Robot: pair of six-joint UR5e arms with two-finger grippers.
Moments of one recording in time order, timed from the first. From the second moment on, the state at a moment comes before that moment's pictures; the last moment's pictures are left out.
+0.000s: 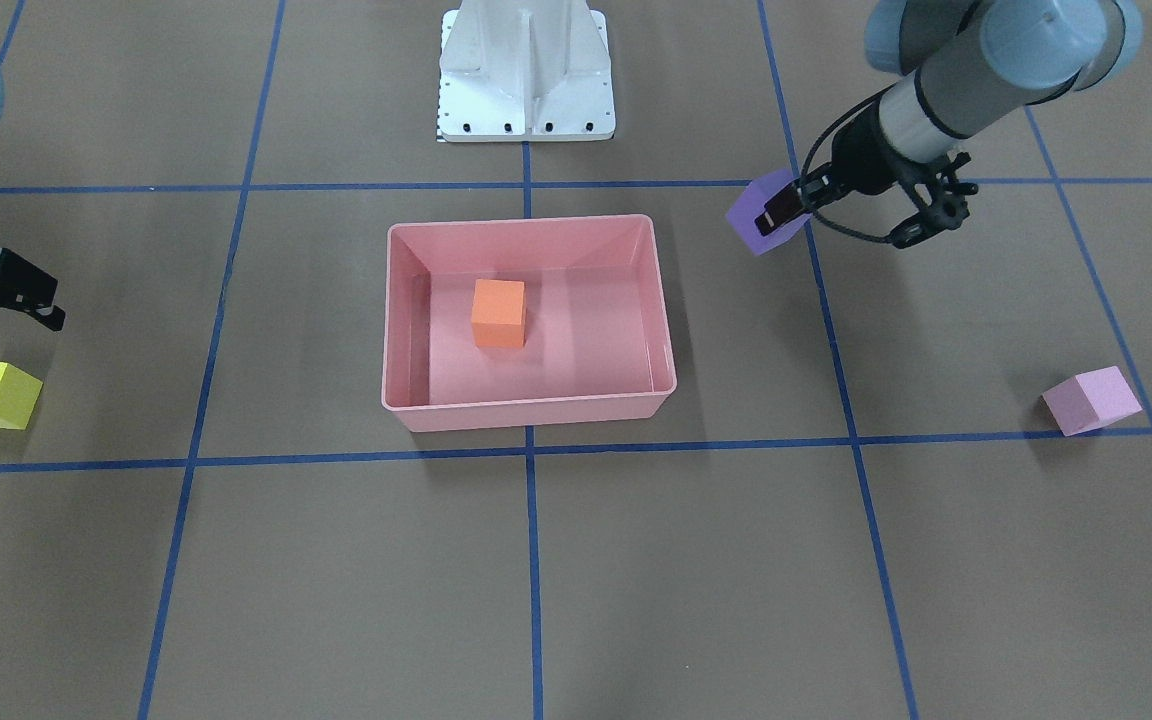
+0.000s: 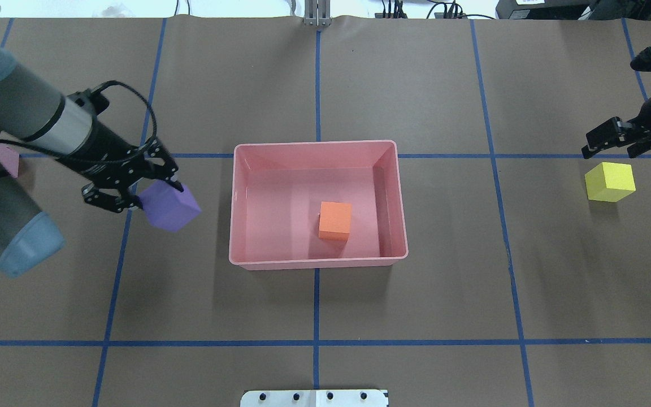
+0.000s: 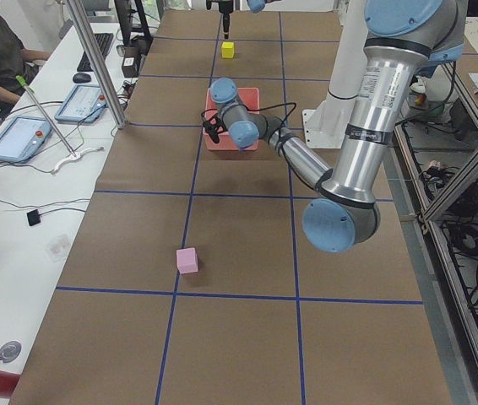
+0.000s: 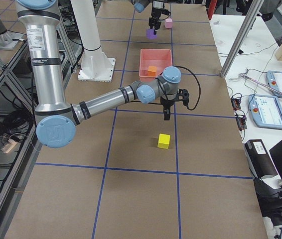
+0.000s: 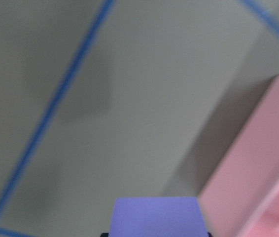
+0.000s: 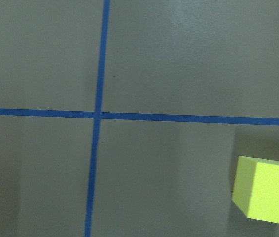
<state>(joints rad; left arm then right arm) -0.85 -1.97 -1.86 -1.80 -2.40 -1.68 1.16 -1.48 1.81 -1.46 2.30 0.54</state>
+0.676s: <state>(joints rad) -0.77 -2.35 -1.49 -1.68 -2.28 -1.72 1.17 -1.48 1.71 -1.46 2.22 0.39</state>
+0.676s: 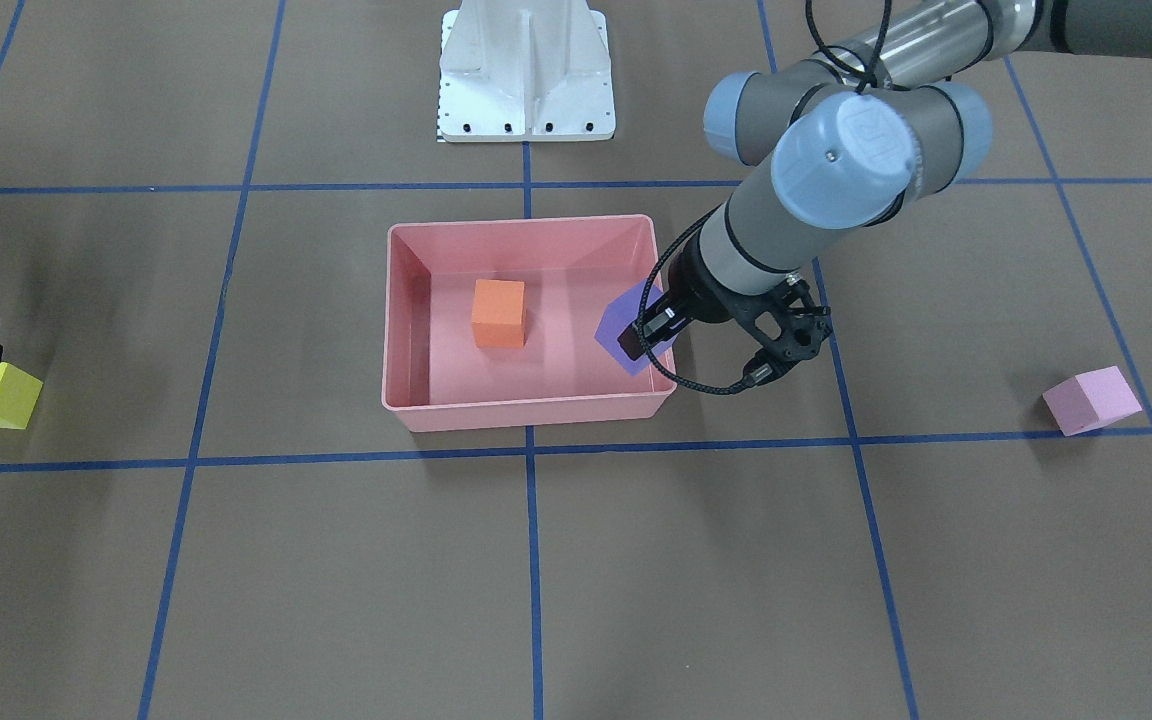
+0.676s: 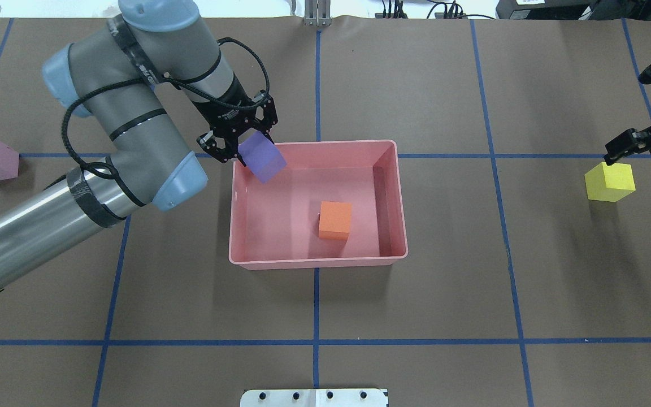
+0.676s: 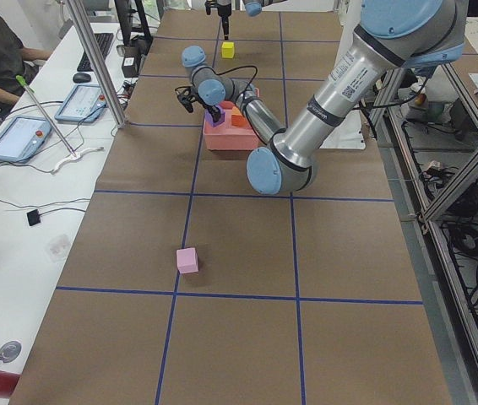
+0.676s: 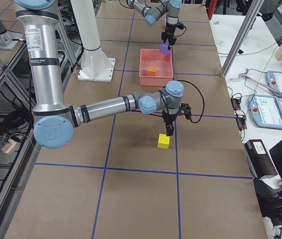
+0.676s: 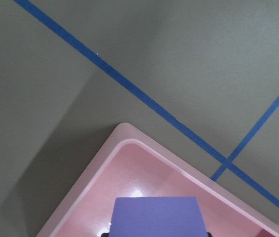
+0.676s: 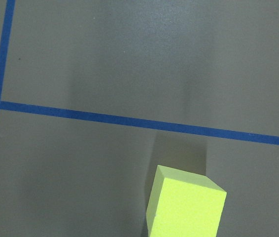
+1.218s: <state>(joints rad) -0.71 -2.36 -1.45 -1.68 -2.23 -1.72 1.17 -1.48 1.64 -1.44 2.19 0.39</state>
